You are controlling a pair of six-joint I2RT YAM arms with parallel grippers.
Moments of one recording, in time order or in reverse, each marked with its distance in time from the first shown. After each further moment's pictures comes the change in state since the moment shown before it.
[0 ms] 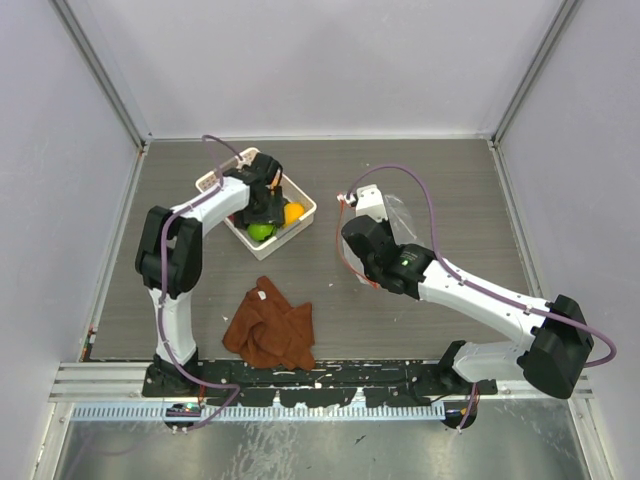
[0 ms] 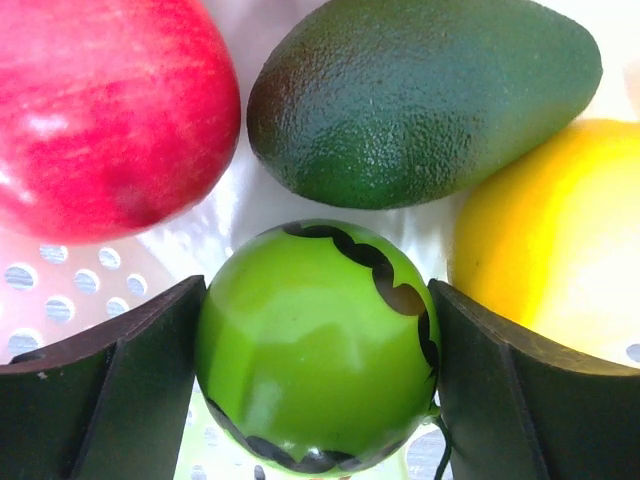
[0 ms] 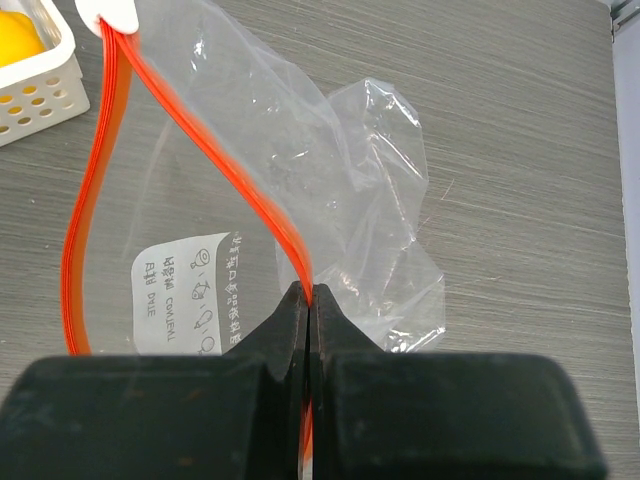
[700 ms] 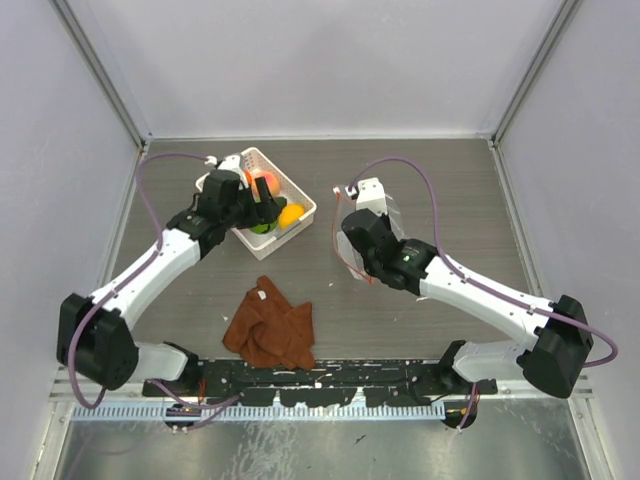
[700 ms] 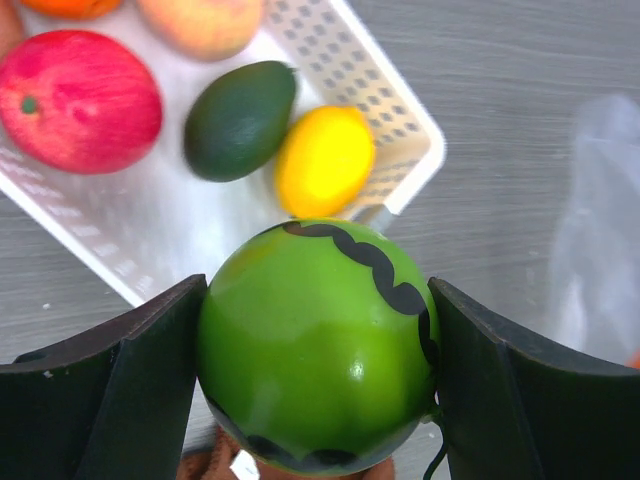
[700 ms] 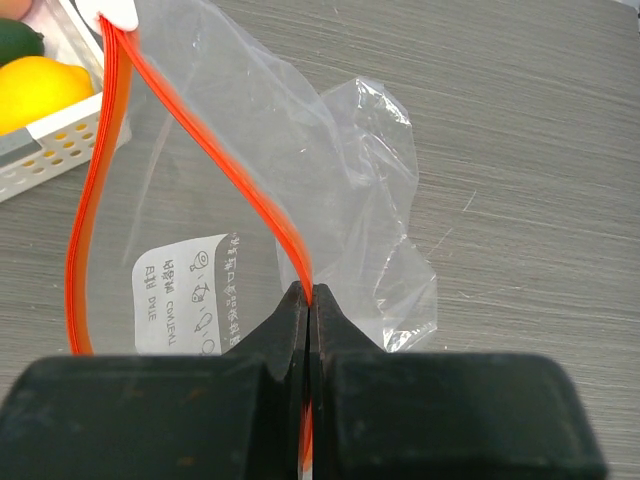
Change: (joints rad) left arm -0.021 -0.622 -0.462 0.372 0.136 -0.026; right arm 0.000 0.002 0.051 -0.017 -0.025 0.038
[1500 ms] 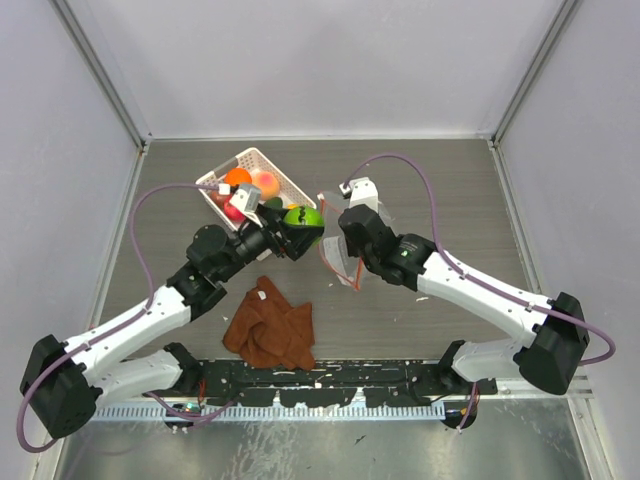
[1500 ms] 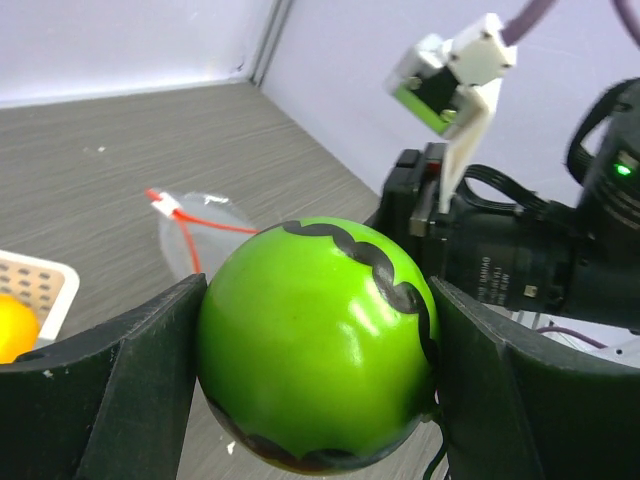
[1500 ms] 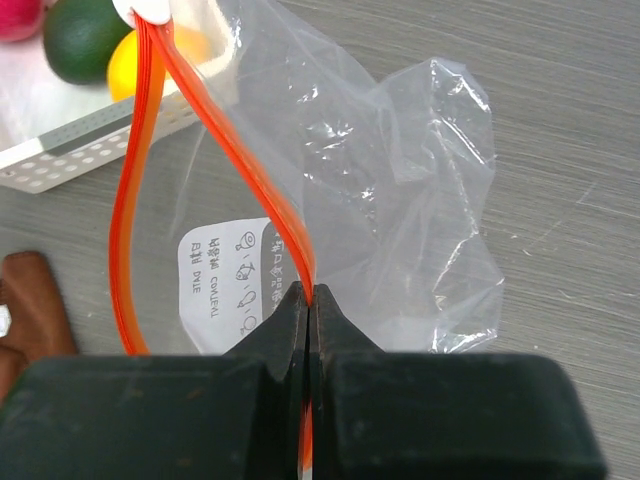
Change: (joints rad) left arm -0.298 -0.382 -0.420 0.793 0.200 0.055; right arm 0.000 0.028 0.063 -0.056 -0.204 0.087
